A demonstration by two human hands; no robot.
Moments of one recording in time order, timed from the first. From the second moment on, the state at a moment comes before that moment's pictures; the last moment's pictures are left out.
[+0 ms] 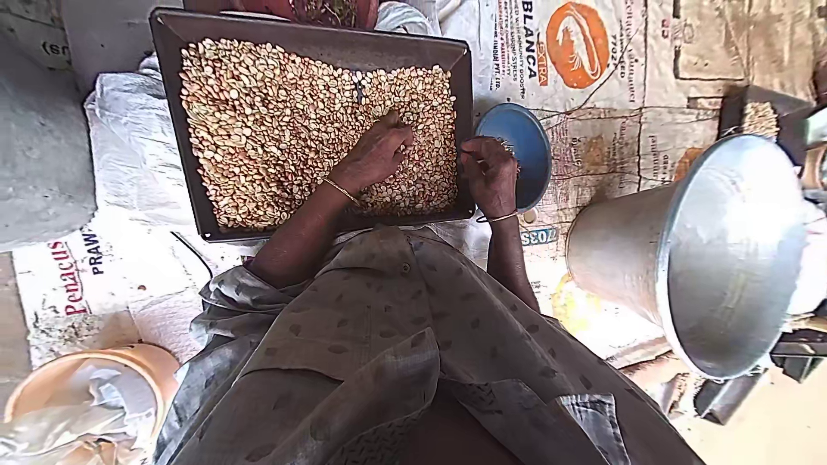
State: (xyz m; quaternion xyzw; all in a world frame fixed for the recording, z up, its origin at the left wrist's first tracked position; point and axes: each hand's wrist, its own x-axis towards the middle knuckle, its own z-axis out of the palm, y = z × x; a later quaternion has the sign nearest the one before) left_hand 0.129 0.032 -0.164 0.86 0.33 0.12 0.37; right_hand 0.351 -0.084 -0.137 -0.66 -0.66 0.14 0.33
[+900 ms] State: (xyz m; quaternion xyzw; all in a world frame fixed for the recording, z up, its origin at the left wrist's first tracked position) left_hand -0.037 0.060 -0.155 0.45 0.37 0.63 0.51; right_hand 0.264 0.008 -0.176 -0.42 -0.91 0.07 -0.02
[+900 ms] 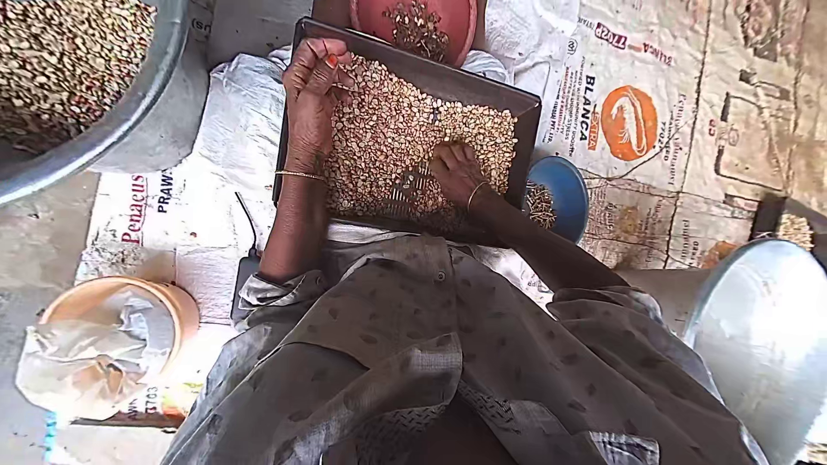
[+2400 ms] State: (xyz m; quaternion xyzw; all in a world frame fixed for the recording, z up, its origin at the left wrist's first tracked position) left_hand -0.016 0.058 -0.150 0.73 0.62 0.24 0.18; right_hand 0.273 0.064 -0.126 -0.54 -0.75 0.37 0.05
